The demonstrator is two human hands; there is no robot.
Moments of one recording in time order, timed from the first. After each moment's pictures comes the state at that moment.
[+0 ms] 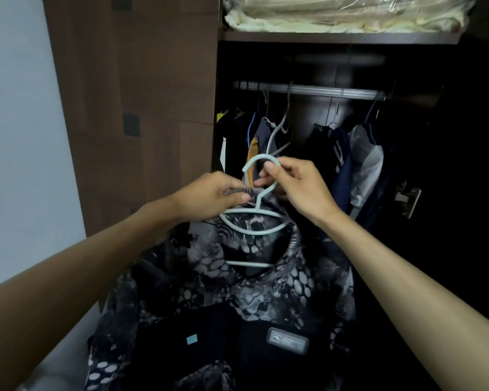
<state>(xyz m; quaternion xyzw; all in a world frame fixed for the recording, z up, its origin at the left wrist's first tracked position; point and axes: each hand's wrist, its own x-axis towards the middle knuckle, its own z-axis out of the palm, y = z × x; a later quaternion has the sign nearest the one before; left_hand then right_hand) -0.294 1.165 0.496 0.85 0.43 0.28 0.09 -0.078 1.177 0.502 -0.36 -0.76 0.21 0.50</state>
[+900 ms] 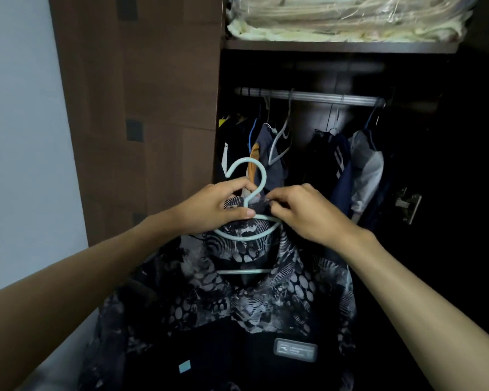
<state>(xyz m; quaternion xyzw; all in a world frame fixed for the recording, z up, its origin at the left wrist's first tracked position) -0.290 1.155 0.489 0.86 0.37 0.33 0.14 -0.066 1.157 0.499 -0.42 -0.87 -0.02 0.27</state>
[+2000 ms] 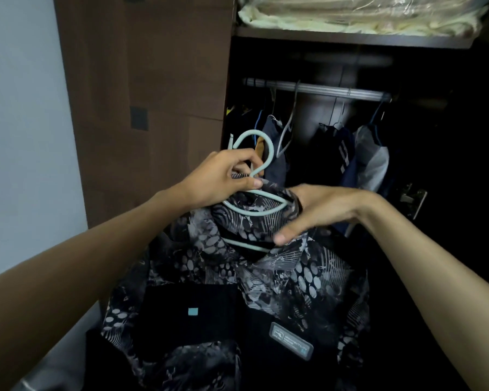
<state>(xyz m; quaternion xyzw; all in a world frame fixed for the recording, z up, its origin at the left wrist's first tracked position) -0.293 1.157 0.510 0.83 0.35 0.41 0.13 -0.065 1.147 0.532 -0.44 -0.85 0.29 0.04</state>
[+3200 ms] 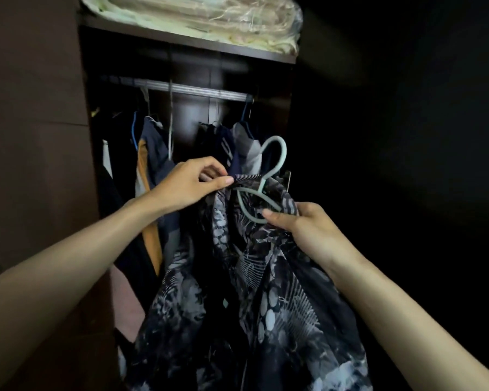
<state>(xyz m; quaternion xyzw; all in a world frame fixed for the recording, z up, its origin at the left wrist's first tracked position) -0.178 1.208 0.505 0.86 0.23 0.41 0.18 -0.019 1.001 0.488 -0.57 -0.50 0.29 0.58</state>
